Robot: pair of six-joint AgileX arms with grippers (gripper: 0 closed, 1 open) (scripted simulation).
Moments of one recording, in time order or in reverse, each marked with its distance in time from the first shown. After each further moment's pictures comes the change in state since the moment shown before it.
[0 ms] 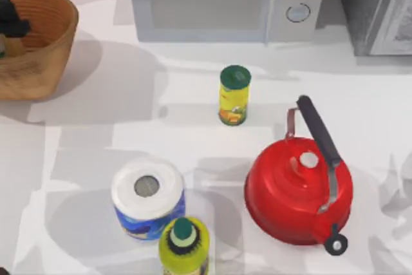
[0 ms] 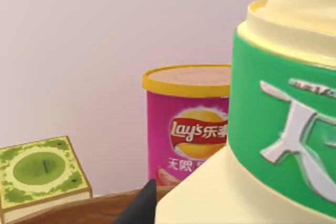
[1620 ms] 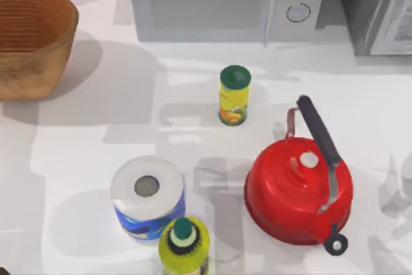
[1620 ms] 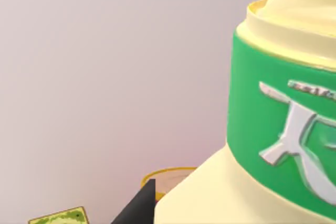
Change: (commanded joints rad) left arm -0.016 -0.526 0.094 -0.653 -0.032 -0.003; right arm 0.000 0.000 0.000 0.000 0.000 0.000
